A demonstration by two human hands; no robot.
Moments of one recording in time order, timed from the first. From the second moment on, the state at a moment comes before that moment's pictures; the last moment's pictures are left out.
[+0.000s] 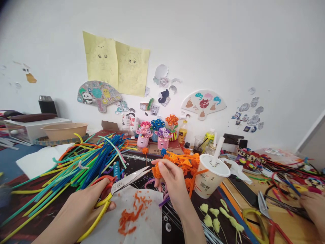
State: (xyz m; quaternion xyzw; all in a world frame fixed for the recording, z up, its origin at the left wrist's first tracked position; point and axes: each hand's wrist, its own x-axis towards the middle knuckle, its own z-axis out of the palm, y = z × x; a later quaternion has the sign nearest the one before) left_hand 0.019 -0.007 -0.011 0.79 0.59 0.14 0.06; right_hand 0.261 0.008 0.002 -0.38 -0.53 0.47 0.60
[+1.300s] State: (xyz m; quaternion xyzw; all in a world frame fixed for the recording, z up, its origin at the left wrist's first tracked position) left_hand 0.016 -0.001 -0.017 0.81 0.57 0.13 0.00; right_hand 0.260 0.006 0.003 -0.35 -0.50 0.52 0.60
